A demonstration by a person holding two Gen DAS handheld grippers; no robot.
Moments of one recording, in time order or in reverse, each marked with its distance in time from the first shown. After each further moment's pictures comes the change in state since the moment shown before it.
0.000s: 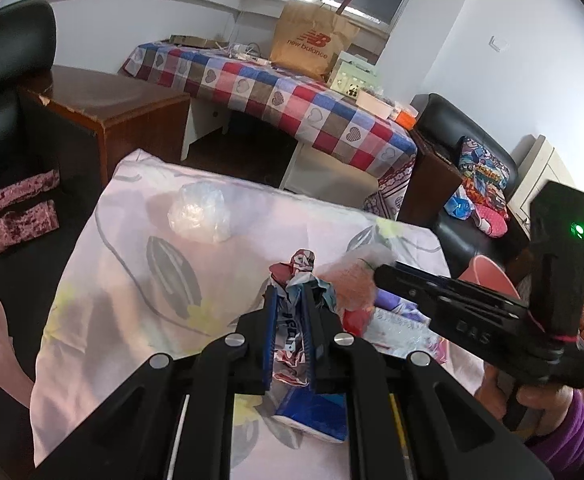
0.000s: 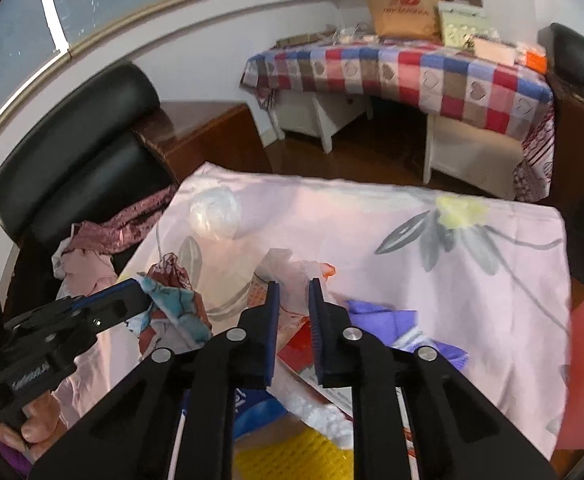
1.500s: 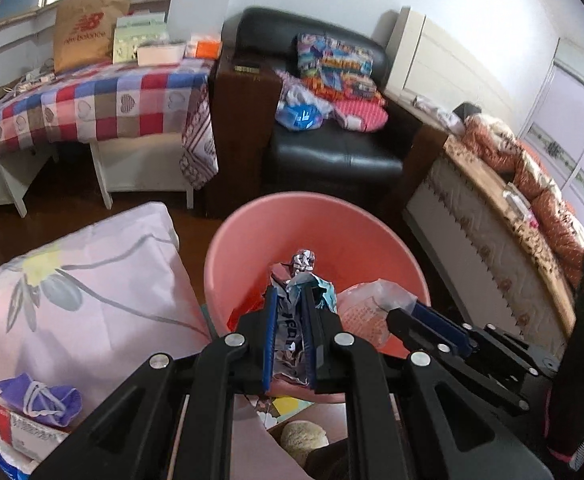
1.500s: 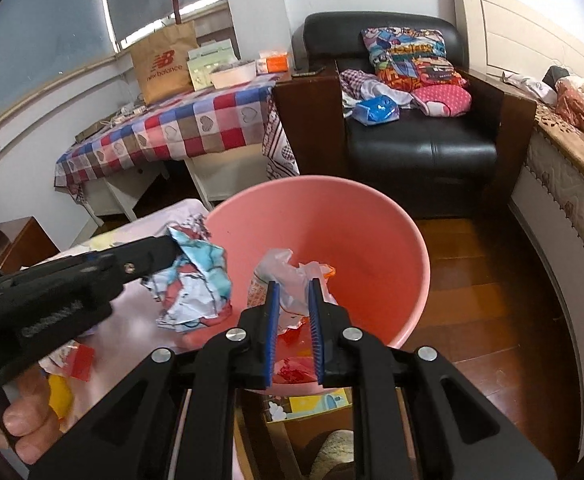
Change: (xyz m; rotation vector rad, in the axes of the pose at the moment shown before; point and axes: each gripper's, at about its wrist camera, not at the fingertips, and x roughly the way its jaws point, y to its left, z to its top) left arm 0.153 -0.355 -0.024 0.442 0.229 -0.289; right arm -0.170 -0.237 -0.107 0.413 -0.180 -0.538
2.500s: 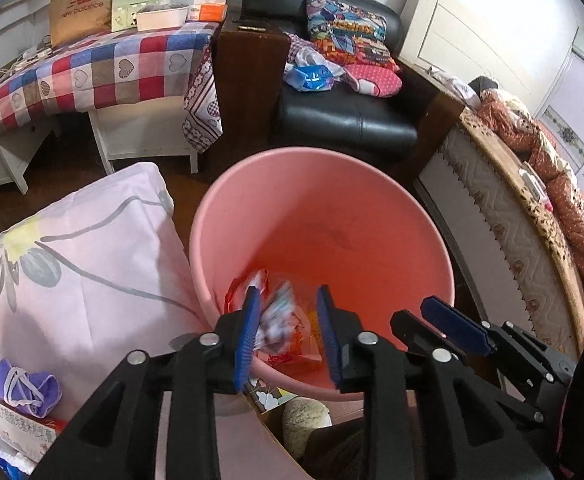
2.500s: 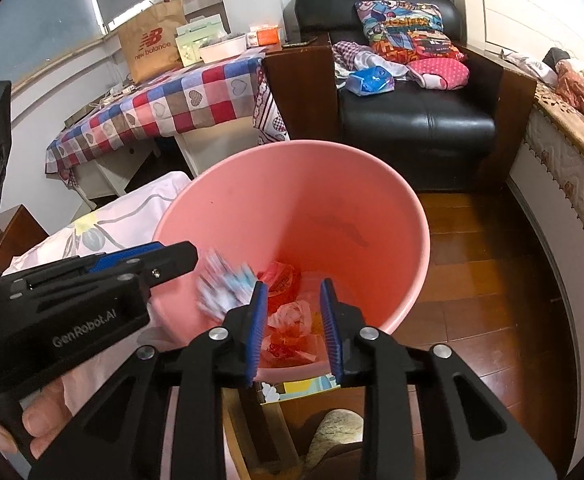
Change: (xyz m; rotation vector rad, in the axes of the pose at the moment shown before) left arm 0.028 -0.001 -0.008 -0.023 0.108 0.023; right arm 0.014 -0.005 -0.007 0.019 0.089 -0.010
